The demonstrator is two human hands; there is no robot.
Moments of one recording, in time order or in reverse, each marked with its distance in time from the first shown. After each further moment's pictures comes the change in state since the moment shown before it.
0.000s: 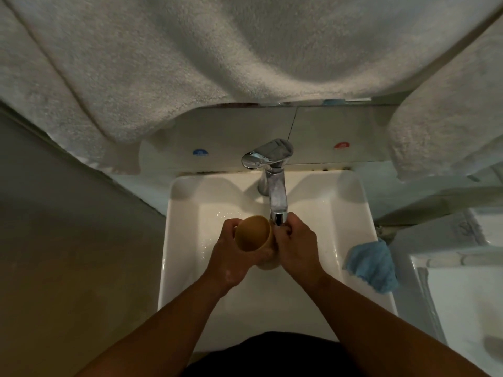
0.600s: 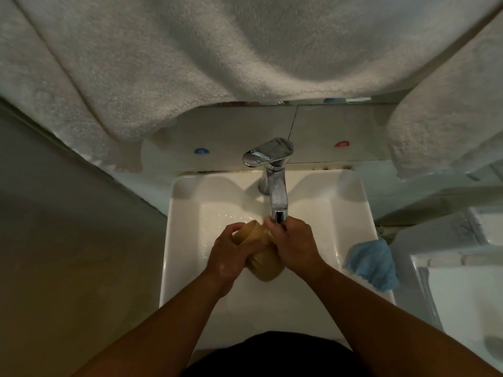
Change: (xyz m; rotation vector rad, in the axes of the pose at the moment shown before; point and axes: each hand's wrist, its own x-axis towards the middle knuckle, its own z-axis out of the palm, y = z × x) left_hand 0.002 0.001 0.000 -0.217 -0.026 -0.165; right_hand 0.005 -0.006 -0.005 -0.055 -0.094 -0.061
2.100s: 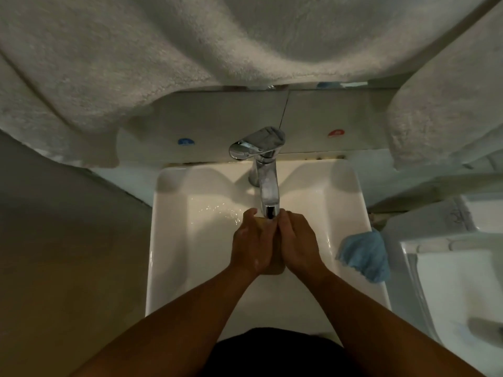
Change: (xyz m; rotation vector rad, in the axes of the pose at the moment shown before) left_hand 0.009 0.006 0.064 0.342 0.049 0.103; right_hand -0.009 0.024 -0.001 0.144 0.120 0.080
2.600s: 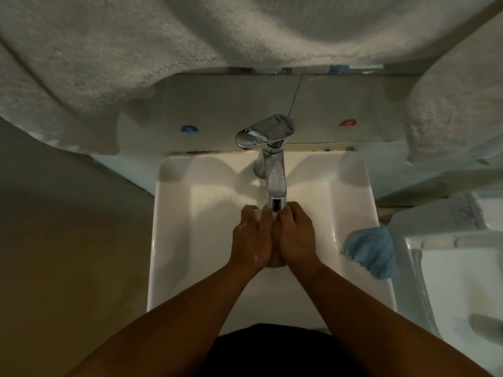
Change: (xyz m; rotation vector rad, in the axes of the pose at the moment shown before) left_hand 0.000 -0.012 -0.007 -0.035 0.053 -0.005; right_hand 0.000 -0.008 0.018 0.218 0.058 0.185
